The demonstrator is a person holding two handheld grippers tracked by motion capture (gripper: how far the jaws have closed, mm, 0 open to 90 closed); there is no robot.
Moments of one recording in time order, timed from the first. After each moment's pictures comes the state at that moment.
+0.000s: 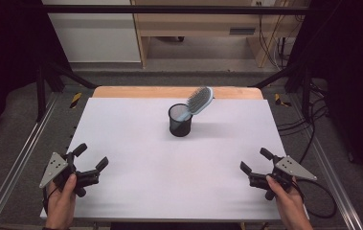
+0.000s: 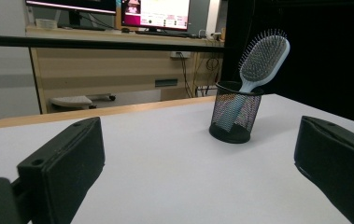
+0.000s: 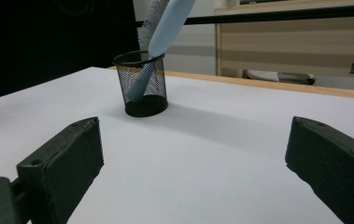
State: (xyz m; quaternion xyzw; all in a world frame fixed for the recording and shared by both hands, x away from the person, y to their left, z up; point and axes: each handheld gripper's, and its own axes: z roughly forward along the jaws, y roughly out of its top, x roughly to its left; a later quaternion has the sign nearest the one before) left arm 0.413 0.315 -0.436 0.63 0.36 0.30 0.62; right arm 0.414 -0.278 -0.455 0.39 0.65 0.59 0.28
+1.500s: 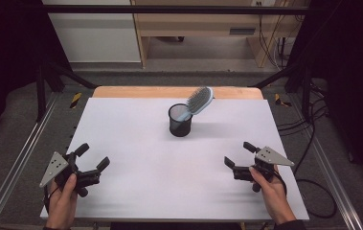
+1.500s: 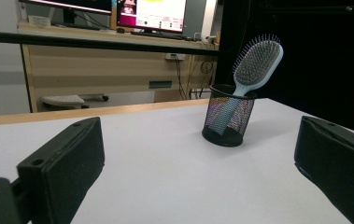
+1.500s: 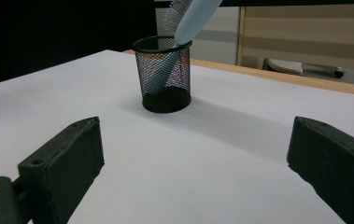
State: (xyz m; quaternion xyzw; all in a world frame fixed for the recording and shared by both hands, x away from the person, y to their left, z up) left arm 0.414 0.314 -0.437 0.62 0.37 0.29 0.63; right arm 0.444 -0.240 -0.454 0.37 0.69 0.57 0.25
